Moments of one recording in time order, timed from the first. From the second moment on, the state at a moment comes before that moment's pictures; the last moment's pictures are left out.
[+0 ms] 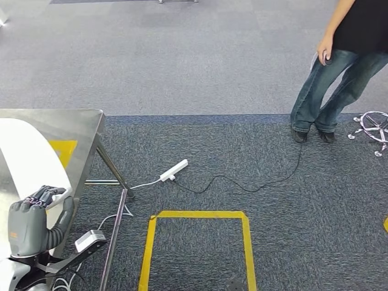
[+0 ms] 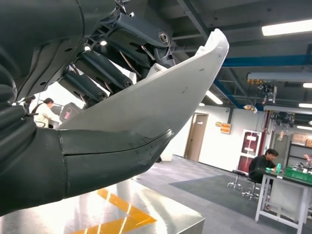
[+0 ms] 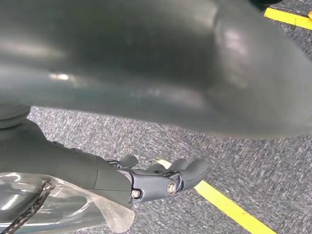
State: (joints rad) left arm 0.17 0.17 -0.19 -1.84 -1.11 0.62 -0.24; right arm -0.08 0.22 -0.71 -0.21 1.21 -0.15 -0.25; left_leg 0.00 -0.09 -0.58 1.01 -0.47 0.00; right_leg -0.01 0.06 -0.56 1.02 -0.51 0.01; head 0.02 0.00
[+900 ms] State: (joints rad) left arm 0.17 0.17 -0.19 -1.85 -1.11 0.61 -0.23; right arm -0.09 0.22 -0.71 -0.21 1.20 -0.15 -0.25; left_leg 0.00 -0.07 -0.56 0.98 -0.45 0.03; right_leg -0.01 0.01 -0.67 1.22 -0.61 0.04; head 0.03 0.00
